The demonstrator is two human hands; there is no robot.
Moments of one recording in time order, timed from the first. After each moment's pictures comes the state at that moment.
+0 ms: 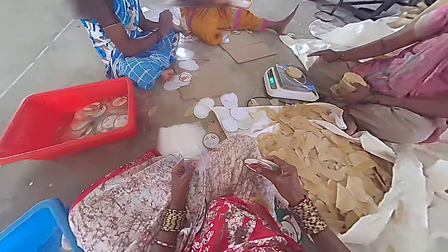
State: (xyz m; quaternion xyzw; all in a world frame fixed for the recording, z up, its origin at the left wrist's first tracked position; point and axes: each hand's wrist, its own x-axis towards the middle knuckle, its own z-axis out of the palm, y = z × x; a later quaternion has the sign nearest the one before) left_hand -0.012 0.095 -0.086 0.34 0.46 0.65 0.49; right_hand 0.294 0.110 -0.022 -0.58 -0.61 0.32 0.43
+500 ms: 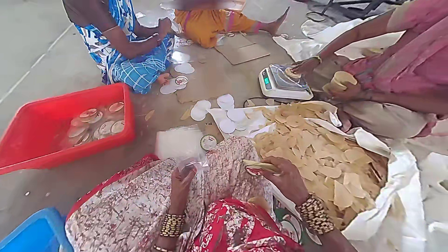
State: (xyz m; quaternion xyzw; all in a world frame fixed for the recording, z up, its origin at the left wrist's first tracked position) left_hand -0.009 0.095 -0.086 0.38 0.49 0.62 0.48; right_hand 0.320 0.113 -0.020 -0.60 -0.72 0.20 0.28
